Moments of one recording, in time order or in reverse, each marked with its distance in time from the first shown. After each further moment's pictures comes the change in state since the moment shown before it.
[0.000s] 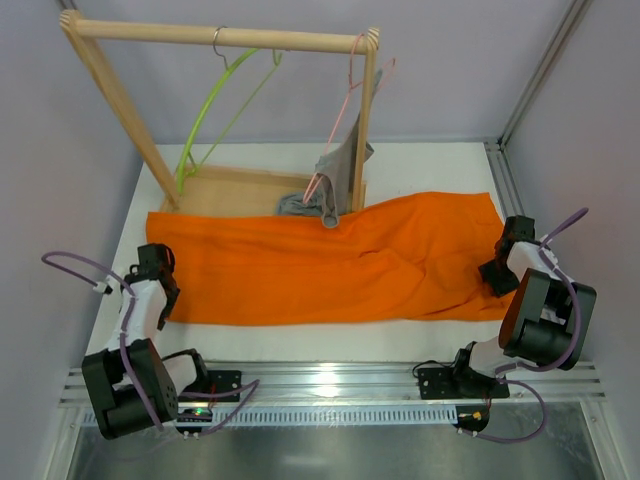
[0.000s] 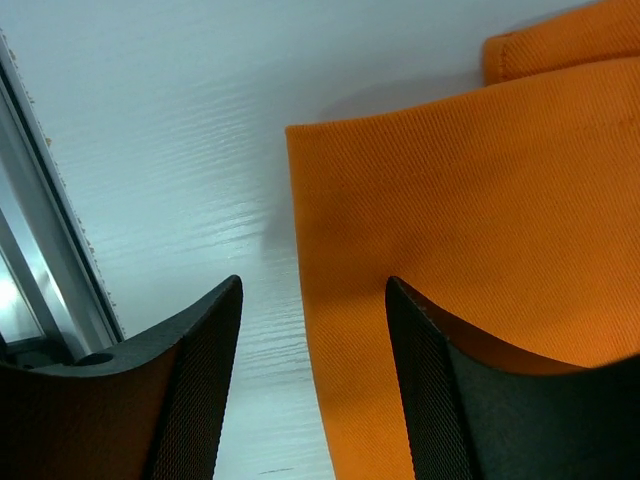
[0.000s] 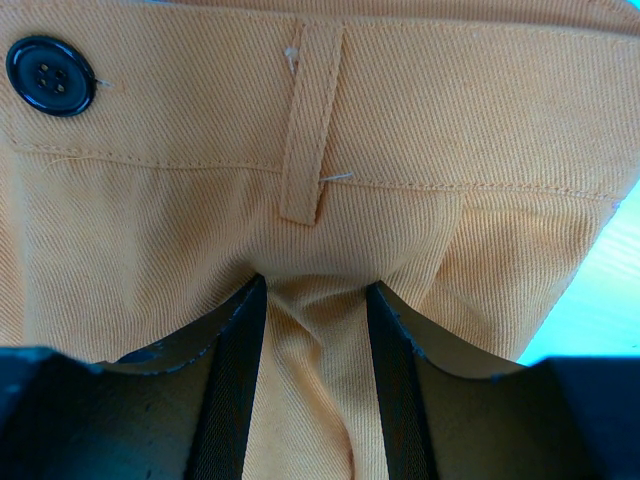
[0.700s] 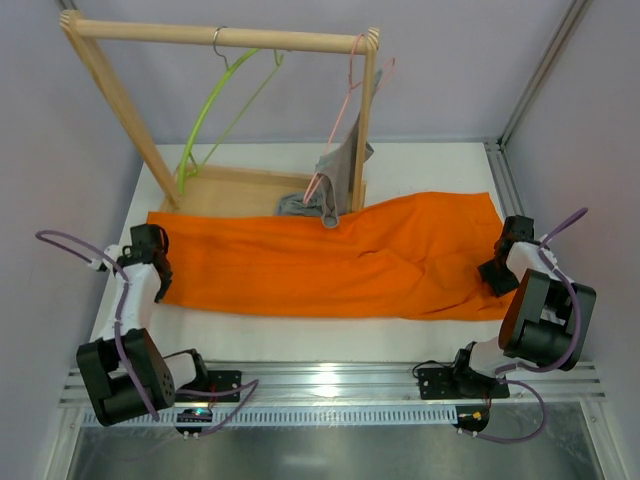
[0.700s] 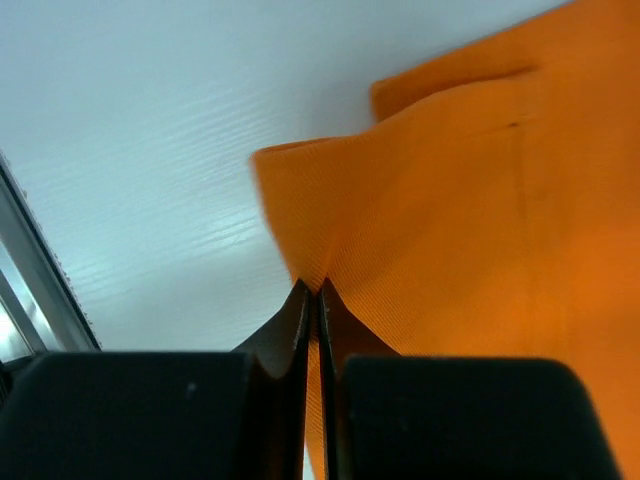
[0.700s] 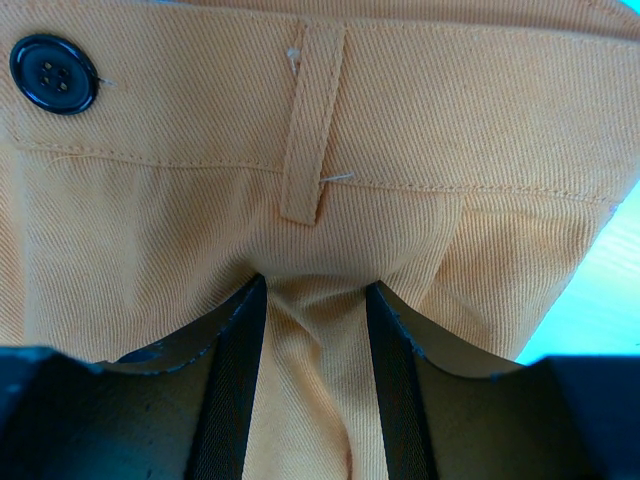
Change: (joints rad) left arm -0.003 0.103 0.121 0.005 0.028 0.049; right arm 0.000 -0.004 0.000 -0.001 0.003 0.005
